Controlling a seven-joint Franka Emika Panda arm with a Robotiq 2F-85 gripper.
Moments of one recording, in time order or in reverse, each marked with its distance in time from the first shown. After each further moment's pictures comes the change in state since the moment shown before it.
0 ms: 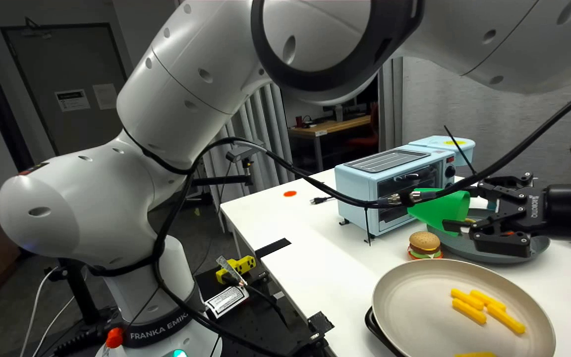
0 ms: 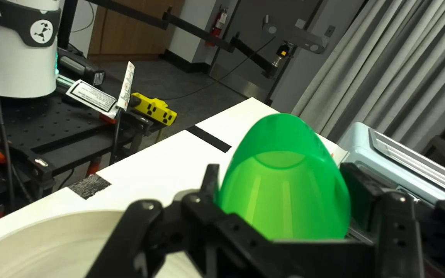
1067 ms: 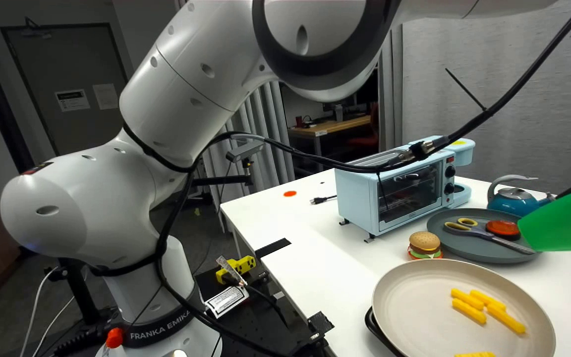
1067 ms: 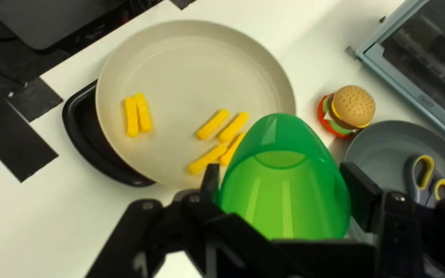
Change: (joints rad) arm 0.059 -0.013 -0.074 0.352 -0.291 0.287 0.000
